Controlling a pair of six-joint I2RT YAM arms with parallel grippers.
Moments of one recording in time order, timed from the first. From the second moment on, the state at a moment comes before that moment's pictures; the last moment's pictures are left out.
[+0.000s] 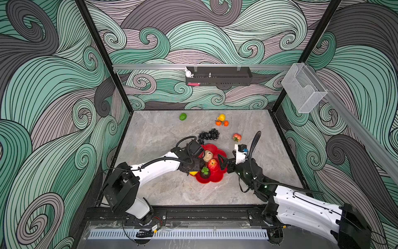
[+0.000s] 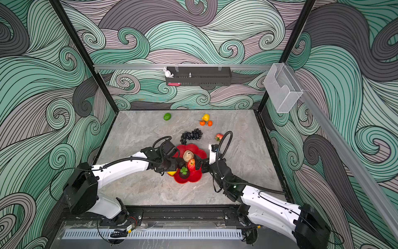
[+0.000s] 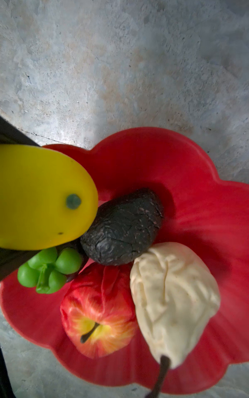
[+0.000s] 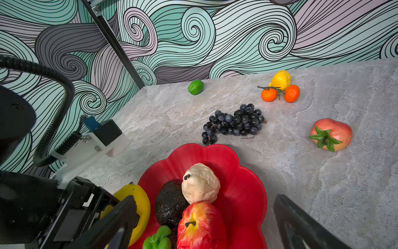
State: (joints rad) left arm -0.80 1.51 1.01 -0.71 -0.08 -0.82; right arm 0.88 0.90 0.38 0.24 0.38 0.40
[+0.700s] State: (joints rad) left arm -0.79 1.53 1.00 -0.67 -0.07 -0.82; right arm 0.87 0.90 0.38 0.24 0.37 0.40
